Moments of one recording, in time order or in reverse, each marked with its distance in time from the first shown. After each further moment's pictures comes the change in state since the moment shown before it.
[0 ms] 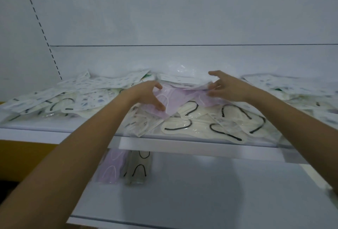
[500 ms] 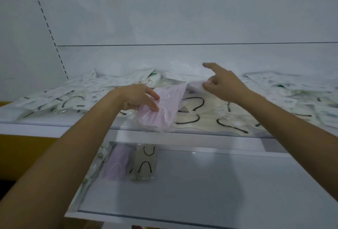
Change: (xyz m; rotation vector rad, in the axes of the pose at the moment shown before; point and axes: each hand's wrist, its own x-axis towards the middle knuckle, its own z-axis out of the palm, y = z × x) left_hand -0.039 -0.027 -0.014 -0.445 -0.158 -0.145; right_hand -0.025 -0.051 0.023 -0.004 0.212 -0.160
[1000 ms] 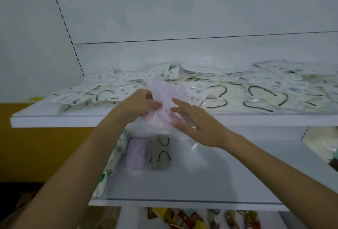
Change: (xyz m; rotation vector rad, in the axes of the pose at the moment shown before) left_hand -0.059 -0.083 -0.023 -0.202 0.118 0.213; right_hand -0.094 -0.120 0.112 0.102 -0.198 -0.174
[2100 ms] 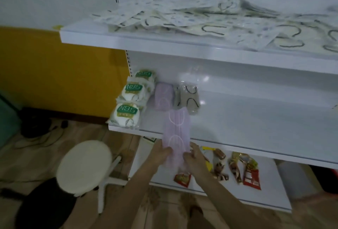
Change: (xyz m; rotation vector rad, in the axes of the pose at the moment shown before) left_hand -0.160 -0.262 0.095 -0.438 0.016 -0.603; right_hand -0.109 -0.014 0.301 0.649 0.046 0.902
